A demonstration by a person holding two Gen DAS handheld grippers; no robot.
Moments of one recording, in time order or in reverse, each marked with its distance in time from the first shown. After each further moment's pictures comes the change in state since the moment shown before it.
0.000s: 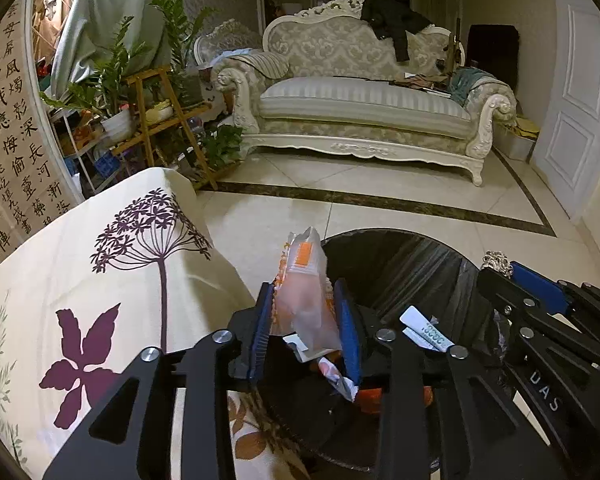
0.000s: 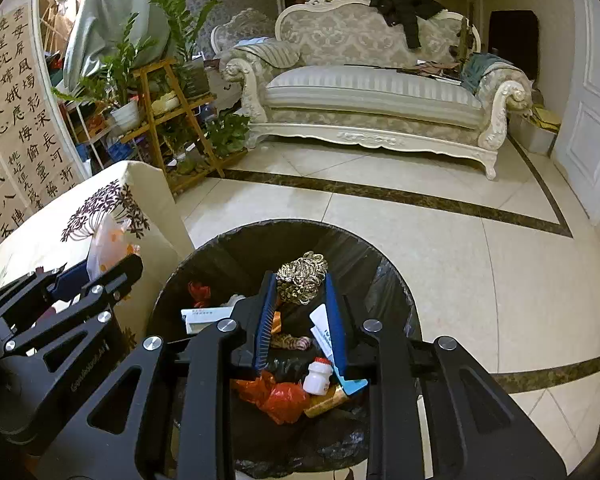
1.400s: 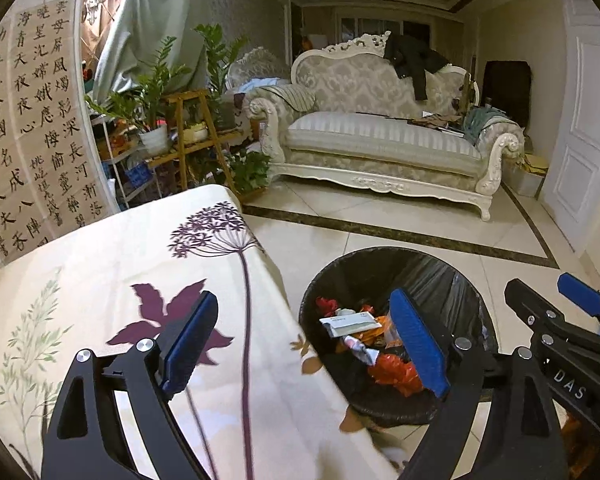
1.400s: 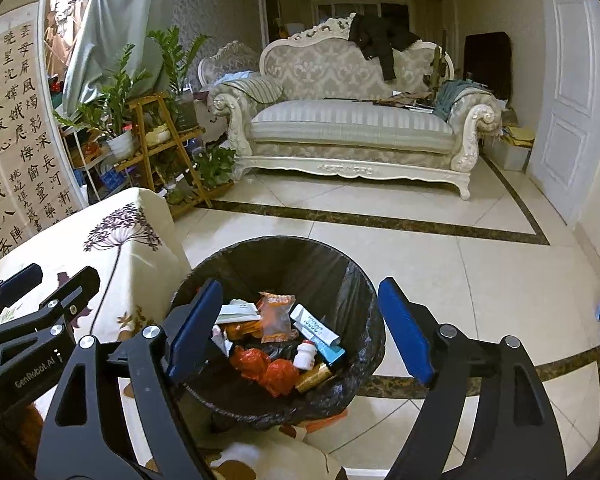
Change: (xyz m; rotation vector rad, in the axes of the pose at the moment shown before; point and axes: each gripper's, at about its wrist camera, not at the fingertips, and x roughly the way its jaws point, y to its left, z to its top) left arm -0.093 0.031 -0.026 -0.070 -0.128 0.055; right arm -0.089 0.011 -0.024 0.010 -0.132 -0.067
